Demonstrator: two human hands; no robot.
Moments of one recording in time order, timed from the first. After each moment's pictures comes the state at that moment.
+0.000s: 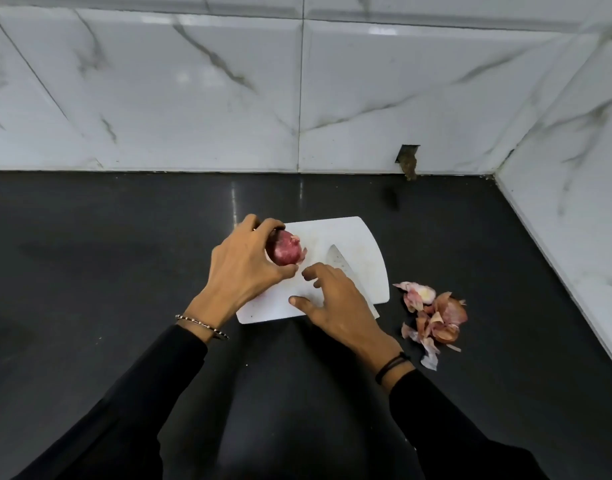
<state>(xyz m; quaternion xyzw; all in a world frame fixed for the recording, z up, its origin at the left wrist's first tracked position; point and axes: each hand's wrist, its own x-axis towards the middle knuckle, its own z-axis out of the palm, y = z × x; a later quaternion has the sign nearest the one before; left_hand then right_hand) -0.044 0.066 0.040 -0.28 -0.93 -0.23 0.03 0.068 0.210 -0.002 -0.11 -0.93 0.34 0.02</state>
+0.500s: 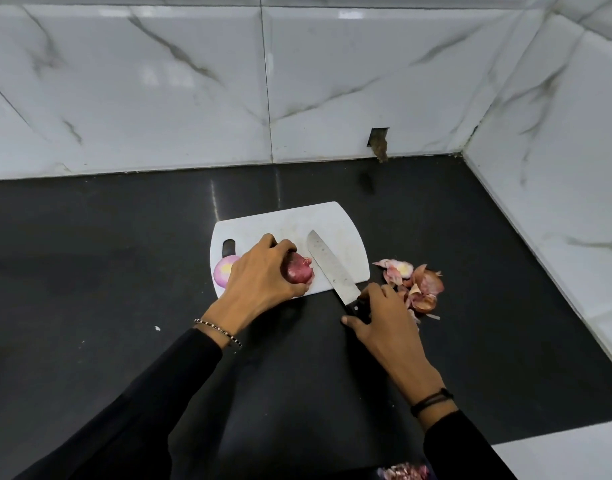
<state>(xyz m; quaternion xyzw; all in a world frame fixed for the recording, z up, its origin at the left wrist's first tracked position) -0.007 0.094 0.016 -0.33 -0.92 -0.20 -0.08 0.160 0.244 -0.008 -0.31 -0.92 0.24 0.00</state>
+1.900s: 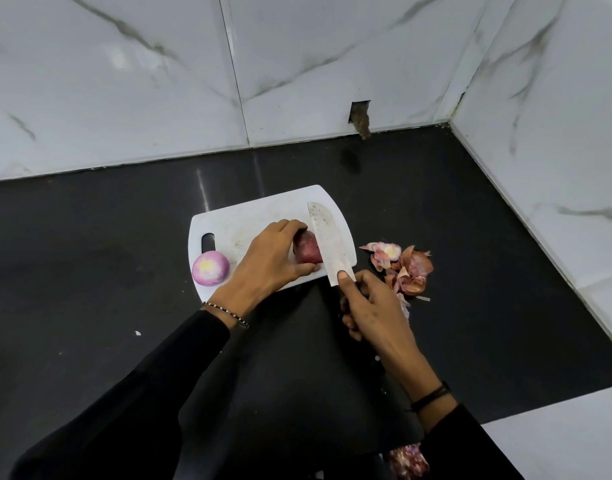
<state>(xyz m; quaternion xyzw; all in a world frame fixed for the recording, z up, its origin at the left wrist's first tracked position) -0.013 0.137 -0.001 -0.41 -0.86 -0.28 -0.10 0.162 0.230 0.019 -0.39 -0.69 0.61 0.06</state>
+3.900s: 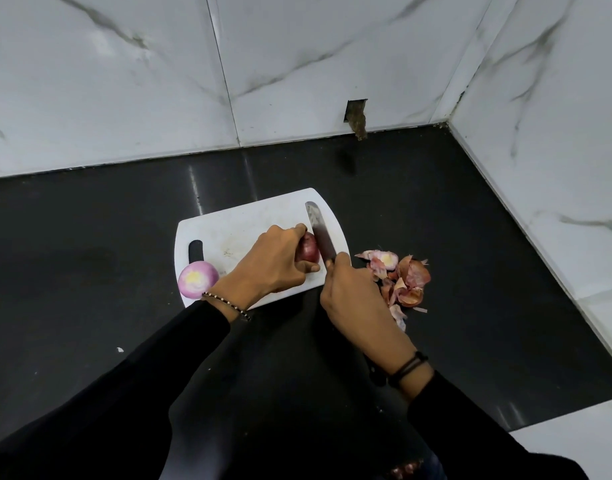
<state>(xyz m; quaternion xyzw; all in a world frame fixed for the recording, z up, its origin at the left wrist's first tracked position) -0.024 0.166 0.015 -0.44 -0.87 -0.19 -0.16 0.112 0.240 0.033 -0.33 -0.89 0.30 -0.07</state>
